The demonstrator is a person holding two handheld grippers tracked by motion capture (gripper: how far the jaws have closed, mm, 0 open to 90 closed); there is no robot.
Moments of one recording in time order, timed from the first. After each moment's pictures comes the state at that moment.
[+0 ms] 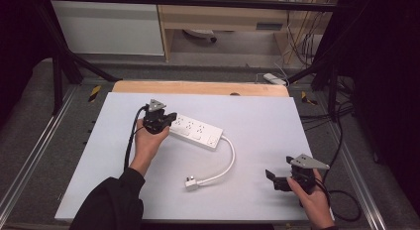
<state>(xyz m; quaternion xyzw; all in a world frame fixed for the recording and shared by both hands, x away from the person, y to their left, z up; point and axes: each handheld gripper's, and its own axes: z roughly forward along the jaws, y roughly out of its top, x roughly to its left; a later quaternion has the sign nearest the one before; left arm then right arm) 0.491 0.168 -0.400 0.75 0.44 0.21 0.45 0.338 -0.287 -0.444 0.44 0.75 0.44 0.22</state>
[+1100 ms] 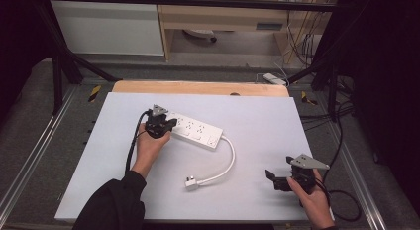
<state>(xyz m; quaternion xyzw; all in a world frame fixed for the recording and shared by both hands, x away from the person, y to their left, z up) 0.492 0.167 -0.422 0.76 0.45 0.20 0.42 0.338 -0.287 -0.444 0.44 0.75 0.44 0.22</state>
